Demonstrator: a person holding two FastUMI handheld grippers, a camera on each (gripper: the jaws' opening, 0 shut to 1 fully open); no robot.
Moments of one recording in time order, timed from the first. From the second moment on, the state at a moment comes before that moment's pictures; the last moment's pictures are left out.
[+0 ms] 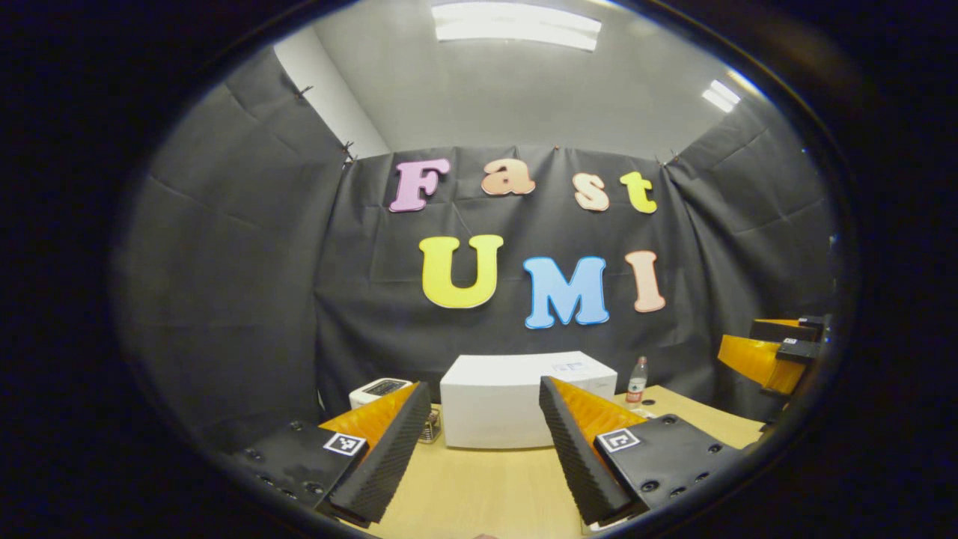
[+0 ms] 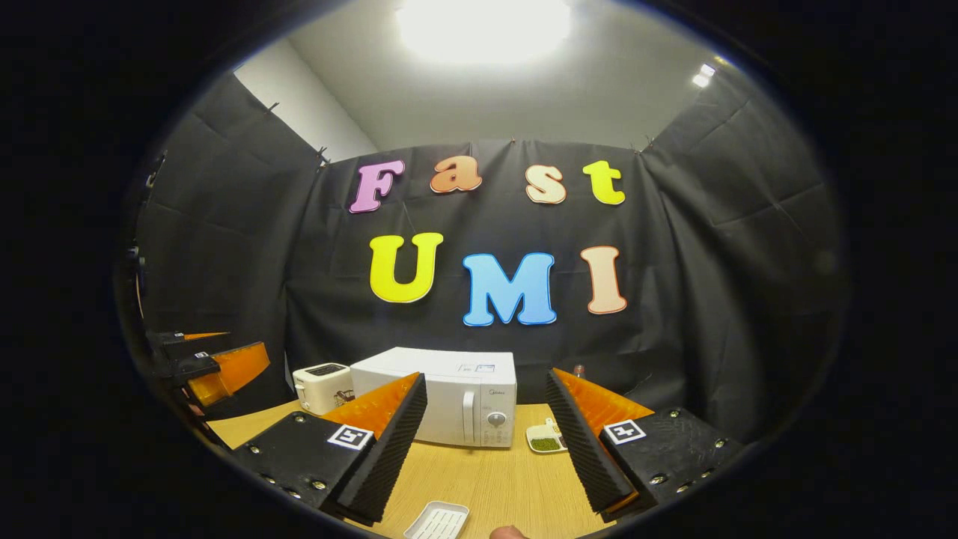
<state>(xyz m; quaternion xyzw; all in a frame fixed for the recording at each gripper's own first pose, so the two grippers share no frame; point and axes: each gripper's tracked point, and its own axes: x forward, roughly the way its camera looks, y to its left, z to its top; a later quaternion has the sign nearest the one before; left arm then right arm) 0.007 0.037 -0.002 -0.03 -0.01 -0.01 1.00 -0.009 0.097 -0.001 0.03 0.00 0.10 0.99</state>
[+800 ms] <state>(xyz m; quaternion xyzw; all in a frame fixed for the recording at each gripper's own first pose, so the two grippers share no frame) 0.000 0.049 -0.005 -0.04 -0.01 0.00 1.00 -0.015 0.104 0.009 0.03 -0.01 0.10 0.99</state>
